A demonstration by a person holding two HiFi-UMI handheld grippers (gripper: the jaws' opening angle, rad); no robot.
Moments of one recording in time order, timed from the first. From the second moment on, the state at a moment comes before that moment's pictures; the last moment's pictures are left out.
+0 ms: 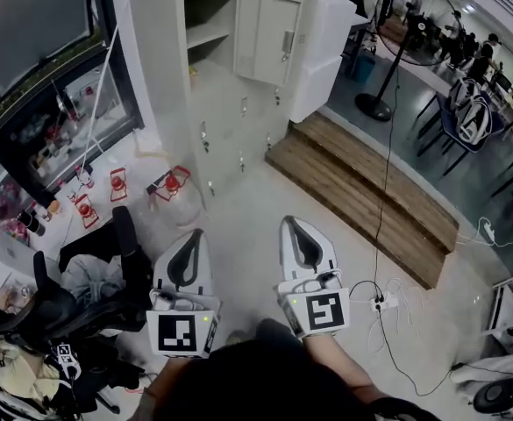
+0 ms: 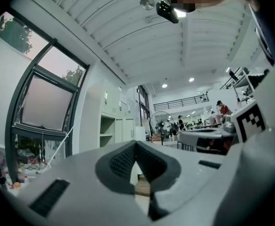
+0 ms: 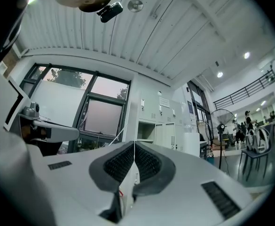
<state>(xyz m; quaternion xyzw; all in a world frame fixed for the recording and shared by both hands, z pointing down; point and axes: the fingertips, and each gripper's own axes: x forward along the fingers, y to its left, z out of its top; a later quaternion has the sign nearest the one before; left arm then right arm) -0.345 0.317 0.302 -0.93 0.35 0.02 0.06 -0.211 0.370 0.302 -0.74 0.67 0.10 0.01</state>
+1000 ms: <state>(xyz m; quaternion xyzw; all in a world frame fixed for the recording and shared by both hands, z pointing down) -0.216 0.134 0.294 -0.92 0.39 0.03 0.05 -0.087 0.168 0.287 -0.69 0.72 0.10 0.03</state>
